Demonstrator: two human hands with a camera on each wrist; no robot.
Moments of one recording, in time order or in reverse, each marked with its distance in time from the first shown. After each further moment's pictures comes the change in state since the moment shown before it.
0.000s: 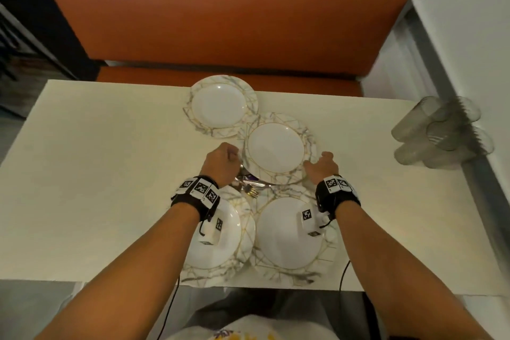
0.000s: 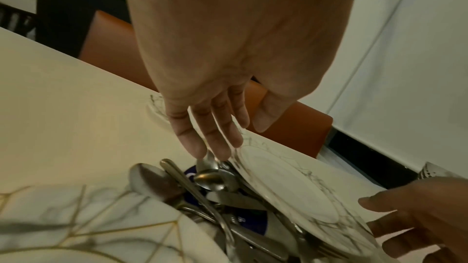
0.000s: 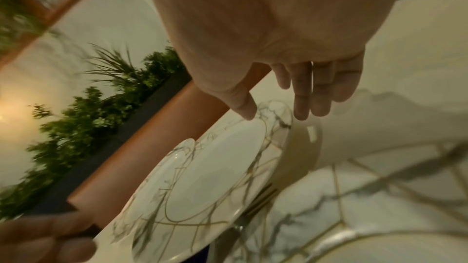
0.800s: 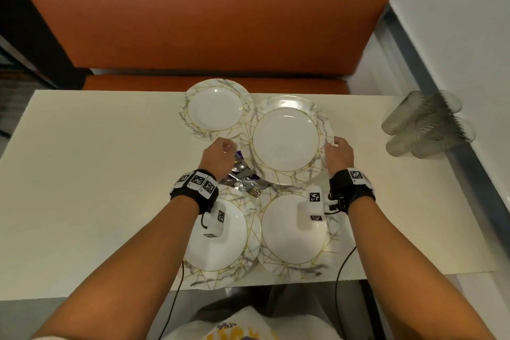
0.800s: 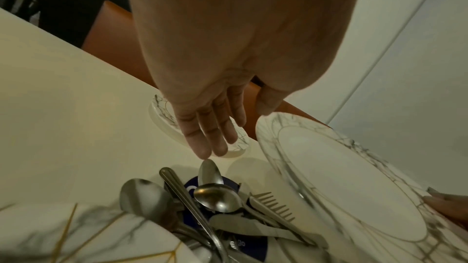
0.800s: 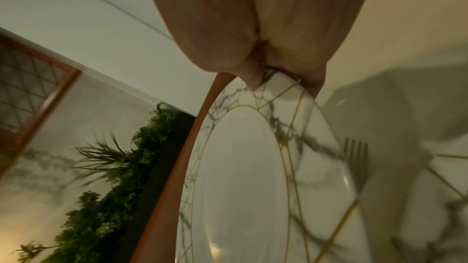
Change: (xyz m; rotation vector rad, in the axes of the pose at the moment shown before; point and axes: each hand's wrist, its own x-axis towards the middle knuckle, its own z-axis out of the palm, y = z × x) left_hand 0.009 0.007 -0.025 -0.105 -0.050 -0.049; right_hand -0.019 -0.020 -0.033 0.402 0.242 -0.054
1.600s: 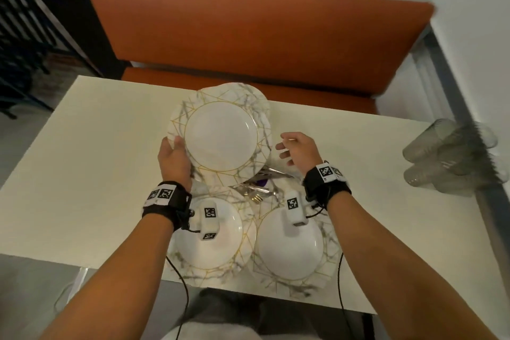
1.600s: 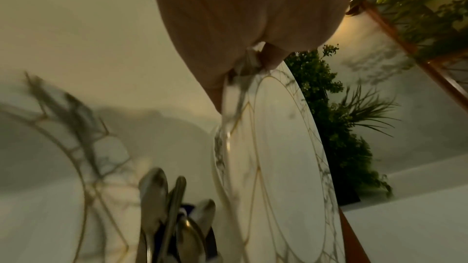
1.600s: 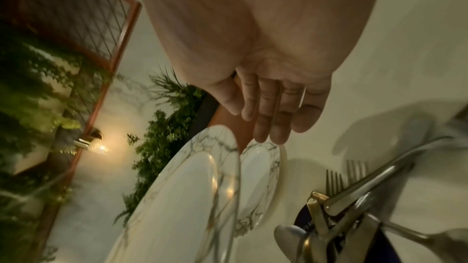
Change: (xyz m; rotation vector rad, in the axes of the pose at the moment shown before) left_hand -0.032 -0.028 -0.043 -0.863 0.607 -0.191; right_hand -0.034 -0.058 0.051 0.012 -0.563 -0.198
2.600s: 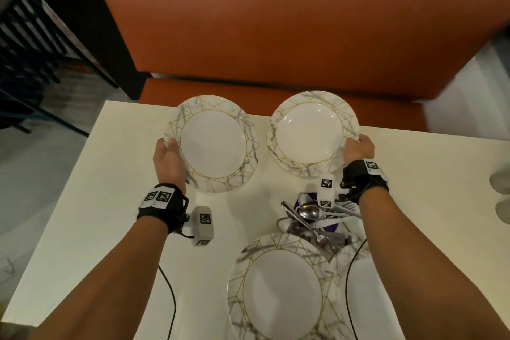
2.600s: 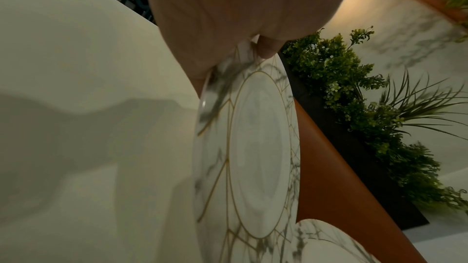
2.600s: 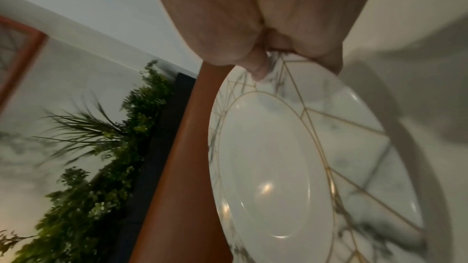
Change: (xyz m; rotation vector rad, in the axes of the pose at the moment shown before) left_hand 0.196 0.082 -0.061 0.197 0.053 0.069; right_hand 0.157 -0.036 0.082 -0.107 0.578 0.263
